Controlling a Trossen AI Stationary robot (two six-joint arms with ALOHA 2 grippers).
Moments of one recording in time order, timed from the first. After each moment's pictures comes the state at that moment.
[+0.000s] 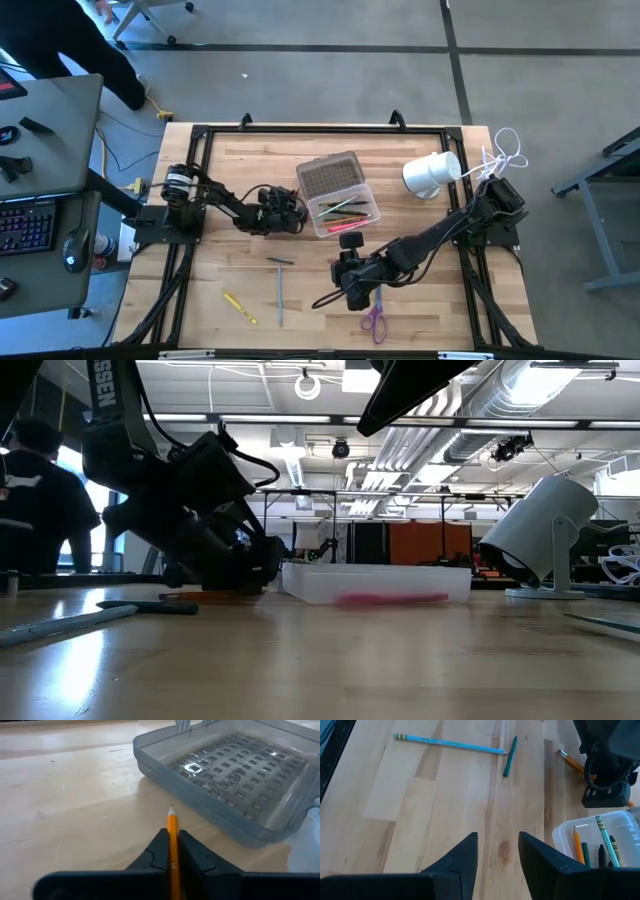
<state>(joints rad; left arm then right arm) -0.05 2.01 0.60 0.41 -0.90 -0.95 0.49 1.81 1.42 -0.58 0.36 0.23</state>
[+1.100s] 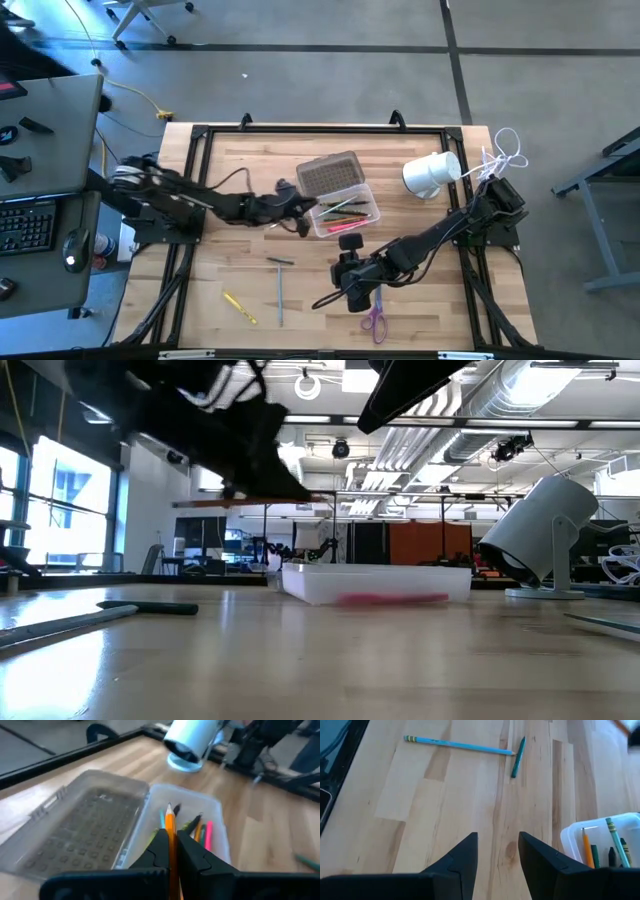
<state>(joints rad) -0.09 1.52 0.63 0.50 -0.49 -0.39 0.49 1.81 1.42 -0.57 0.33 0.23</state>
